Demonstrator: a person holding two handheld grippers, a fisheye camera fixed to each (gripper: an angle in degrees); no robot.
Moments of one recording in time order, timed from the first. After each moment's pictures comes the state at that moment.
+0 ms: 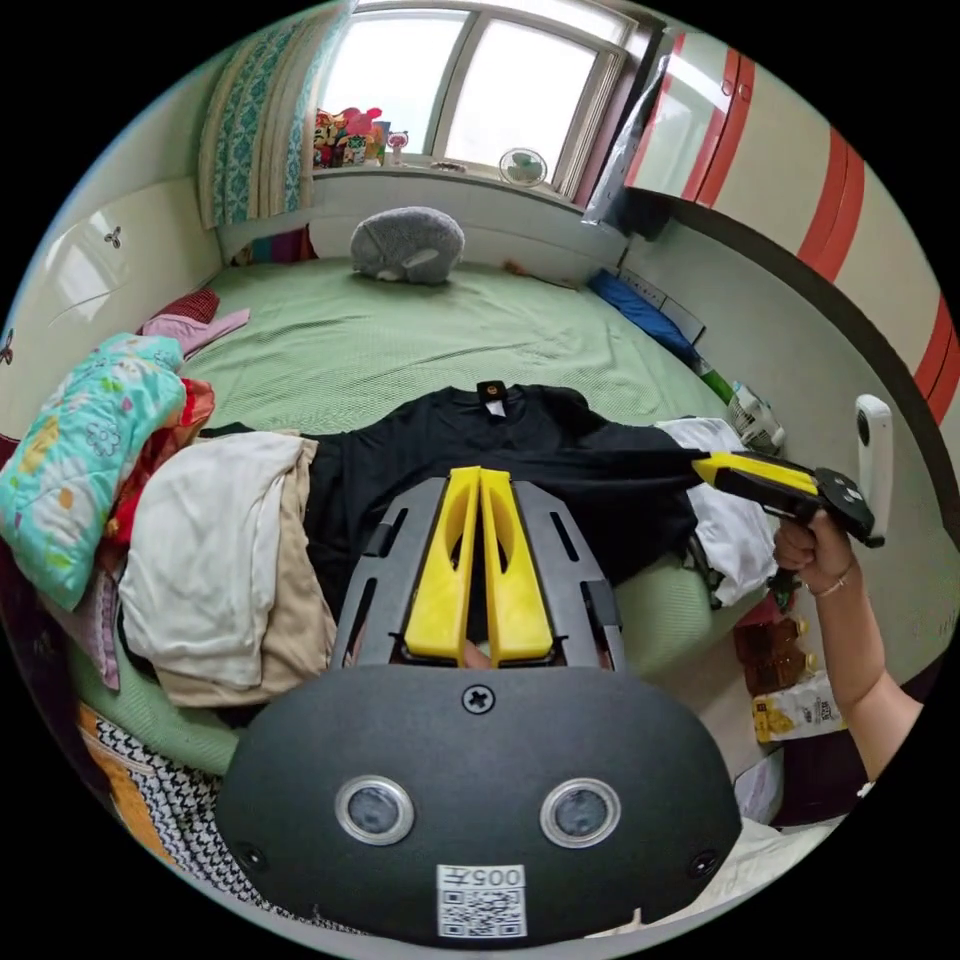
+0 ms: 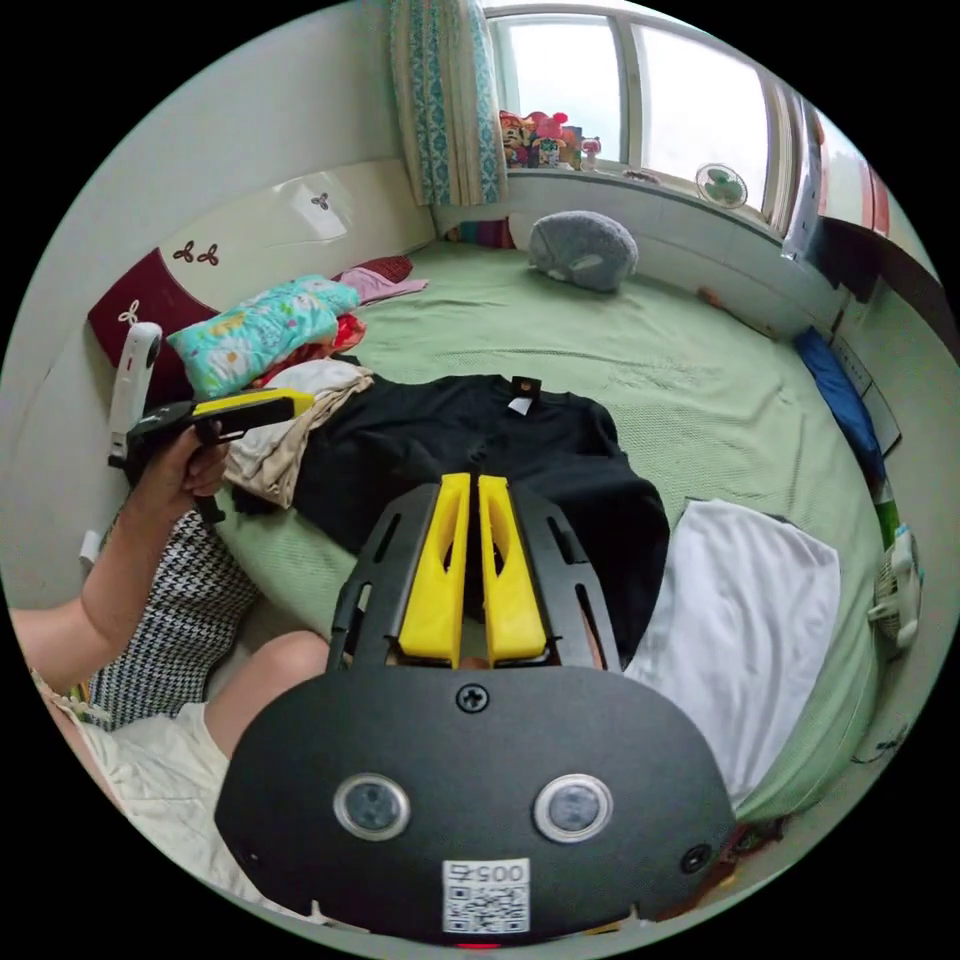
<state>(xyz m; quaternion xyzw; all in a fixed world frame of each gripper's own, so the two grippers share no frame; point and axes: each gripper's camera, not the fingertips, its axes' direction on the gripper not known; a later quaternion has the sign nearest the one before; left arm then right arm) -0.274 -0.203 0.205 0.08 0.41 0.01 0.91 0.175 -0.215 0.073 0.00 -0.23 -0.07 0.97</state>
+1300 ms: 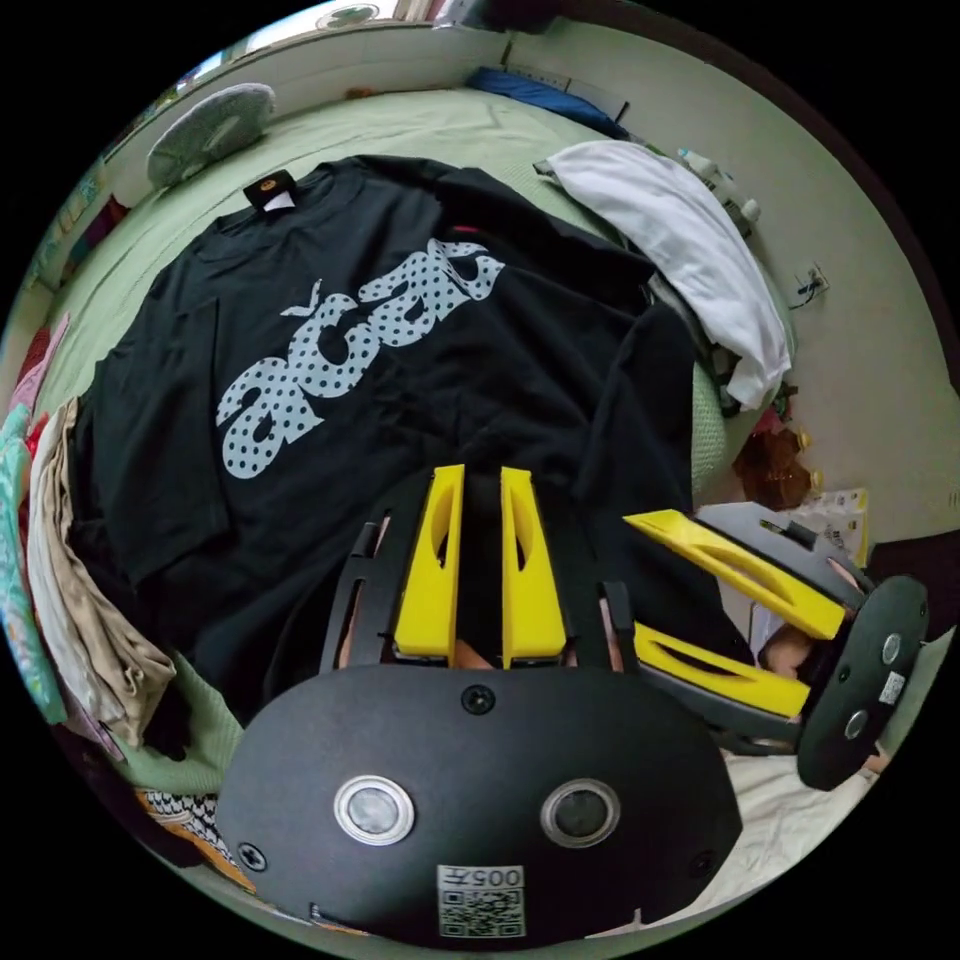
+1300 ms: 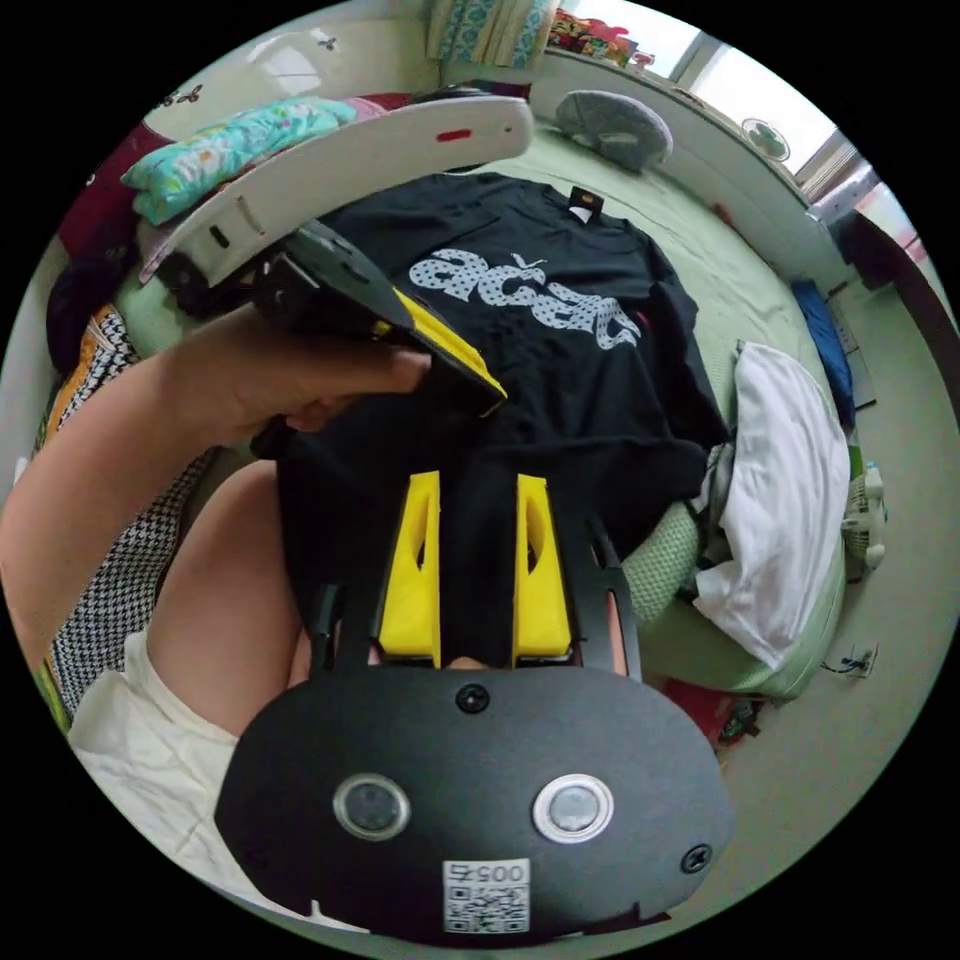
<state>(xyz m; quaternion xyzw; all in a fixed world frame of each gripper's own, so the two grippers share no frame) -0.114 -0.121 0.184 -0.07 0.43 0.24 0.87 0.065 -0.037 0.016 -0.20 -0.10 -0.14 0.96</state>
